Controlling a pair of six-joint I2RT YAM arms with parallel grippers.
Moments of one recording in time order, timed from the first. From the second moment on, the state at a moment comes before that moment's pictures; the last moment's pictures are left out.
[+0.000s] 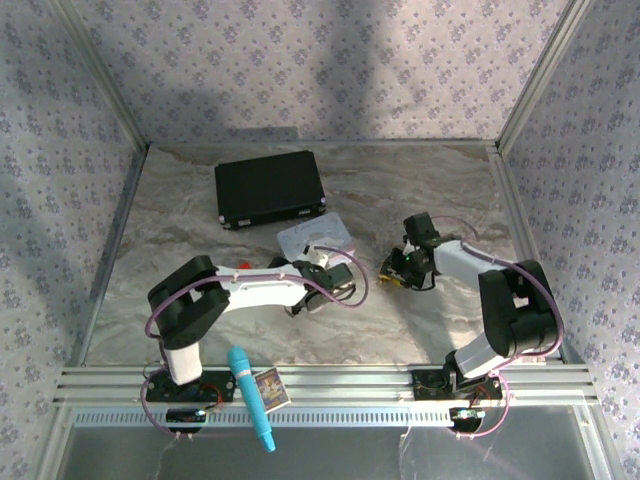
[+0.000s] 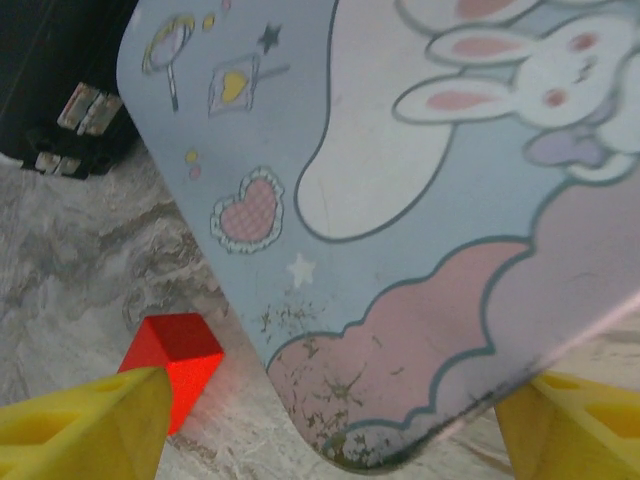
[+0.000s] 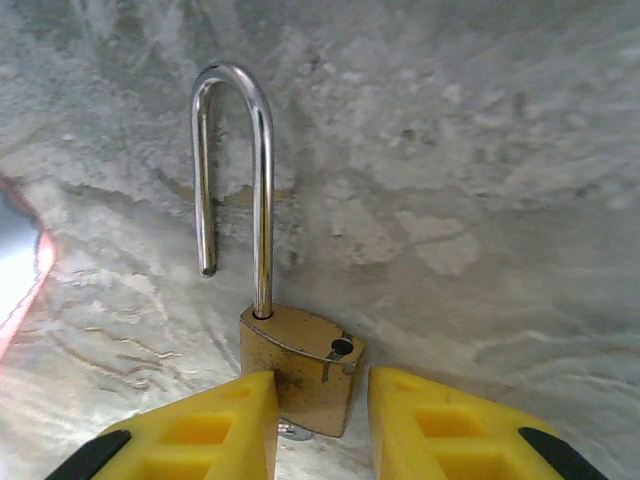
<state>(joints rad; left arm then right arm) -1.09 1.80 1.09 -0.79 -0.82 -0.61 0.29 1.53 0.78 -0.51 -0.26 0.68</state>
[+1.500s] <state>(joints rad) -0.37 0.85 0.41 -0.09 -0.82 -0.22 0.07 1.12 0.48 -0.09 0.35 0.14</state>
